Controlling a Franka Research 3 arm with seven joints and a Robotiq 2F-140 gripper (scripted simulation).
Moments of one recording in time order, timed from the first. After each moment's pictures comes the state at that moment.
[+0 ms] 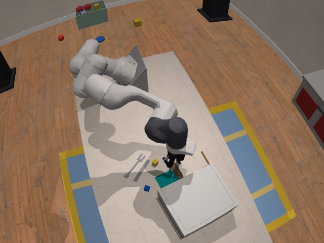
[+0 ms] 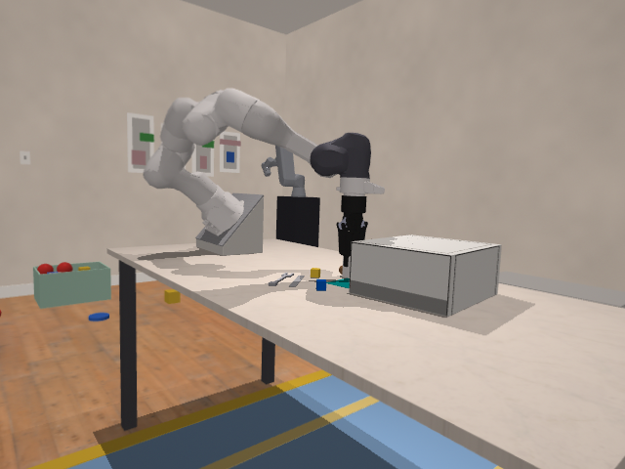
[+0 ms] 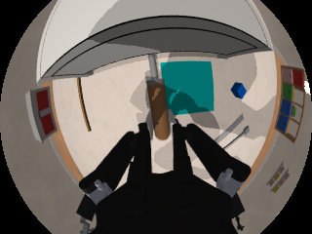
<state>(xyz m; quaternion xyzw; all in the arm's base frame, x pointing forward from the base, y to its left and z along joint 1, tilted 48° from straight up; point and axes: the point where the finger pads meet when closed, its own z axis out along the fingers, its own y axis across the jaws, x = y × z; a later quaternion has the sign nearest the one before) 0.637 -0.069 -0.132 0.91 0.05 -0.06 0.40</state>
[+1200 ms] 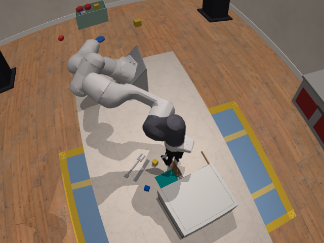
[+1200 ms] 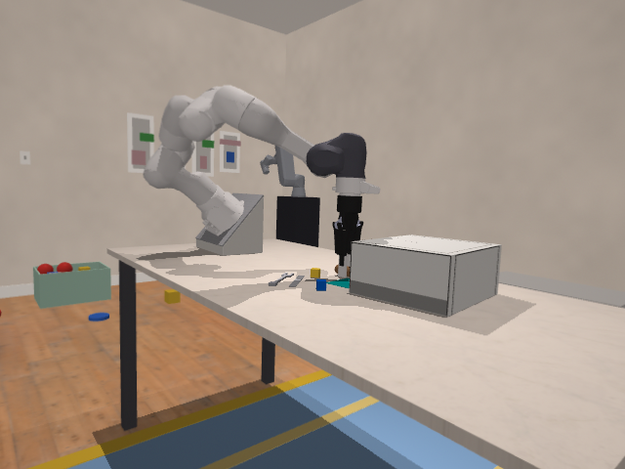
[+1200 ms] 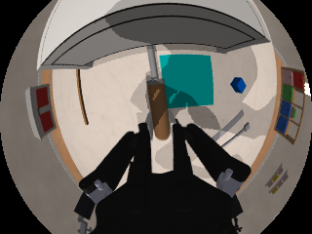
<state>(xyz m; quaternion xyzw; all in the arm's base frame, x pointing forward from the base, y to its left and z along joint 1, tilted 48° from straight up) 0.622 -0.070 -0.129 0.91 0.05 -0.06 0.40</state>
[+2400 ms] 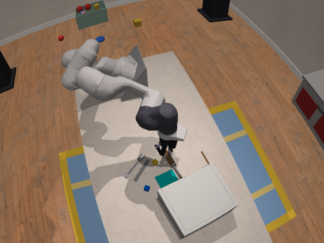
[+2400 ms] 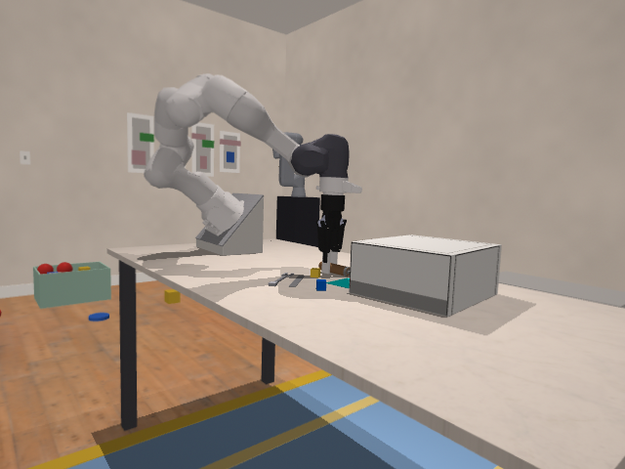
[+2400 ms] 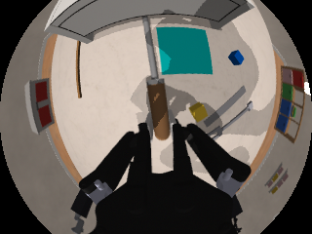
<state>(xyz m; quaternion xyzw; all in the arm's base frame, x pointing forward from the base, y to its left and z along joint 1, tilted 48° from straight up) 0.556 -0.073 -0.119 0.91 0.06 -0.07 0.41</state>
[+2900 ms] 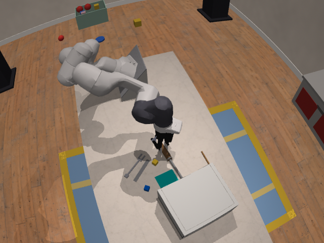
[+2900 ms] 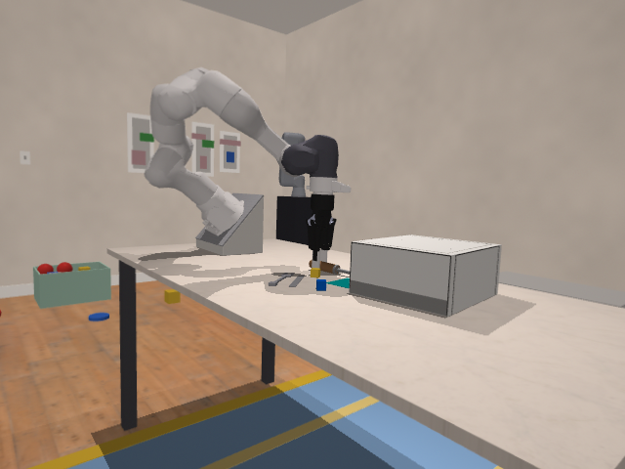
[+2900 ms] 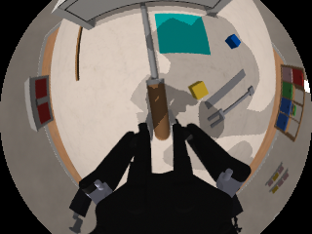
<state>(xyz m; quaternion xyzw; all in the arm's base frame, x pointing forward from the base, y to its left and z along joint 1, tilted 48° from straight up) 0.513 -0.074 -0.114 0.91 0.06 -0.07 0.41</state>
